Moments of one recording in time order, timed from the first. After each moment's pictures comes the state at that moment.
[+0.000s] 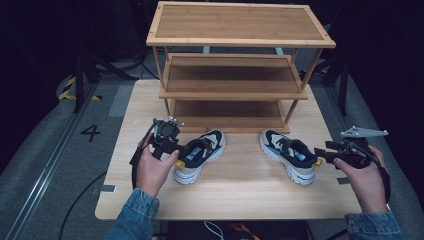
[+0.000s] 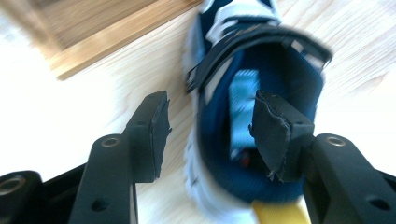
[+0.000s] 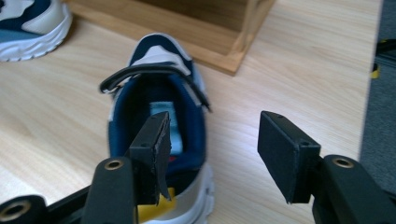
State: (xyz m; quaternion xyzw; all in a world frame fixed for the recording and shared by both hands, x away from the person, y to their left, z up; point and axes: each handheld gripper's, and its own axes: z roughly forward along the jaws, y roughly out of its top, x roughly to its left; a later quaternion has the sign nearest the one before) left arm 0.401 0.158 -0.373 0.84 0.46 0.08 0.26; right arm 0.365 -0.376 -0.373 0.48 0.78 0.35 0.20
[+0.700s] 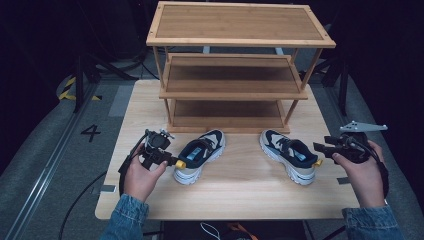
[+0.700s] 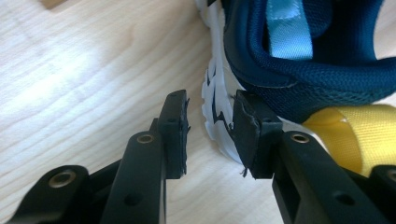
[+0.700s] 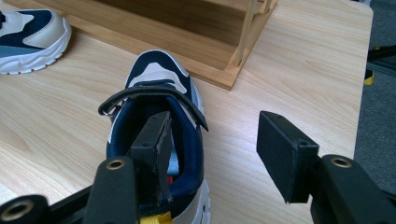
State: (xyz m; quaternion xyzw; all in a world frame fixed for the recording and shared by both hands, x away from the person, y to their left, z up) left arm 0.391 0.172 -0.400 0.87 0.44 0.03 0.22; right arm 0.373 -0.368 -0.363 0.47 0.78 0.35 0.21
